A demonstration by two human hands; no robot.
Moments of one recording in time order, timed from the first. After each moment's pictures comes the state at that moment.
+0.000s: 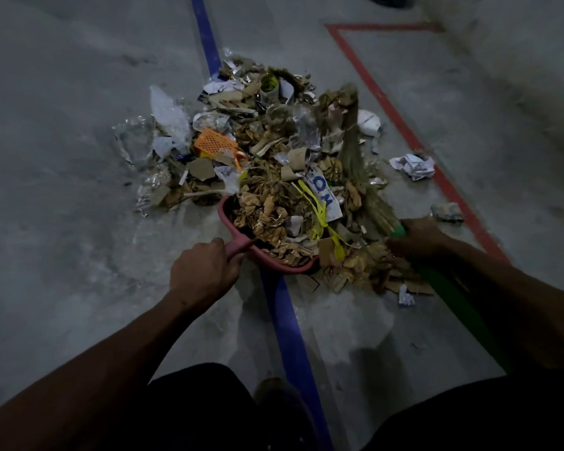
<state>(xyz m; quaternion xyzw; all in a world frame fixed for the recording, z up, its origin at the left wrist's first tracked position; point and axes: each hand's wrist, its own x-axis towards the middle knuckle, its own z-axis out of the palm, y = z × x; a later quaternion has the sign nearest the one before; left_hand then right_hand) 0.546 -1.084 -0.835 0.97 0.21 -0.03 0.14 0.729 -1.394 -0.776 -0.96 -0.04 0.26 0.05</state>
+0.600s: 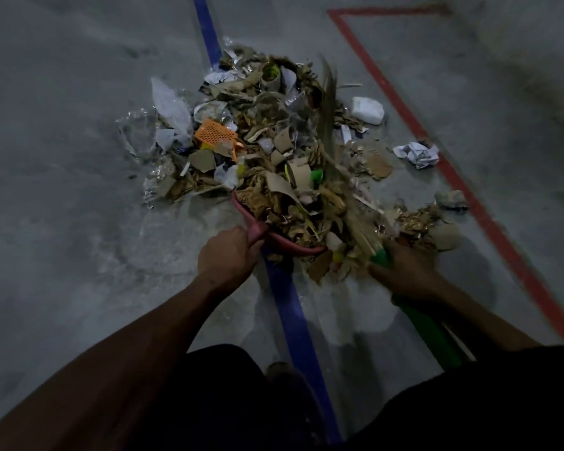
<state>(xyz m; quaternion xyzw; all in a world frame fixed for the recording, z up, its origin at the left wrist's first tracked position) 0.560 -1.099 -0.843 0.97 0.17 -0.03 0.19 0.636 -1.379 -0.780 -0.95 -0.10 0.24 0.17</state>
